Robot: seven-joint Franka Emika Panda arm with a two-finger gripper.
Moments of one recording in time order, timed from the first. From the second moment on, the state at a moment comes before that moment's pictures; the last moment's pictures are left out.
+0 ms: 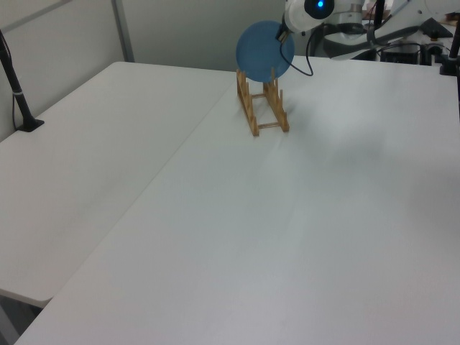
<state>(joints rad) 0.09 0.61 -0.51 -1.37 -1.00 2.66 0.64</state>
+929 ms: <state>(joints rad) 0.09 0.63 -0.50 -1.36 -0.97 2.70 0.64</state>
